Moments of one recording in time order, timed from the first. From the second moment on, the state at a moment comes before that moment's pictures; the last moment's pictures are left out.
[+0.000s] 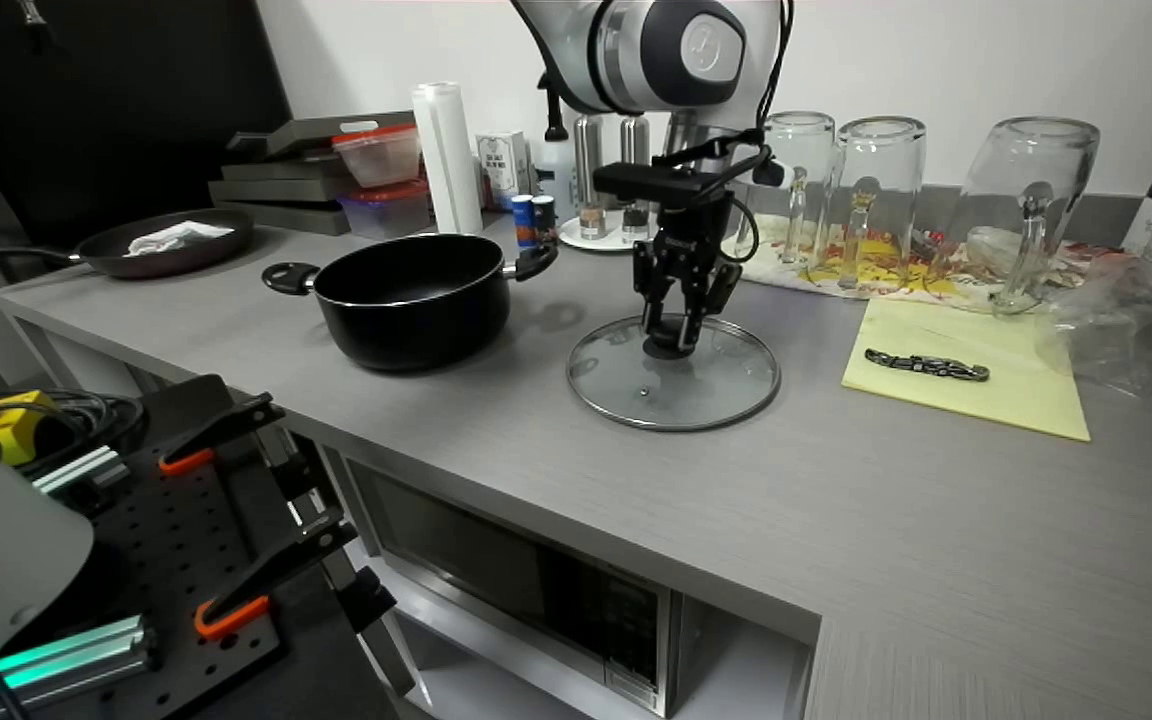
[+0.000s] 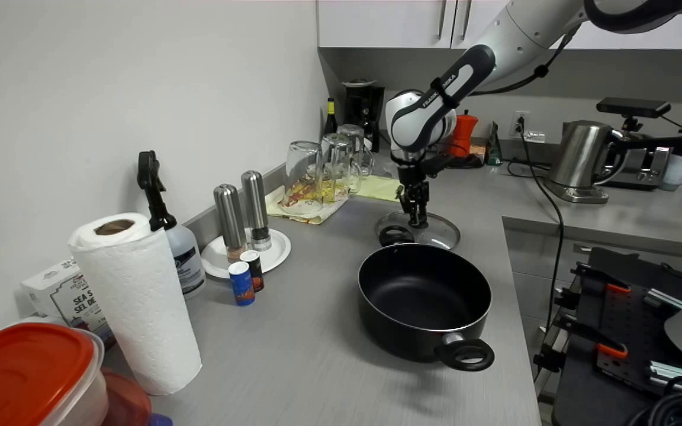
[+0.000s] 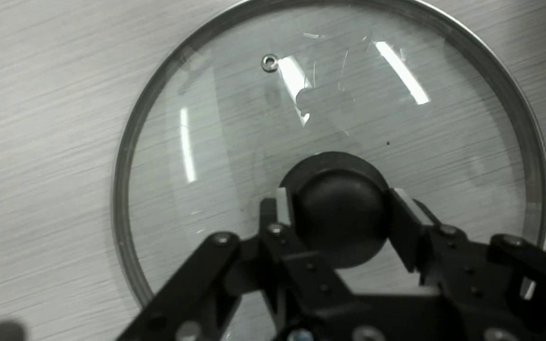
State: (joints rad) arm -0.11 0.75 -0.03 -1.65 -0.08 2.14 -0.09
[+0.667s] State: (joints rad) arm -0.11 0.71 -0.05 -1.65 -0.09 2.13 -0.10
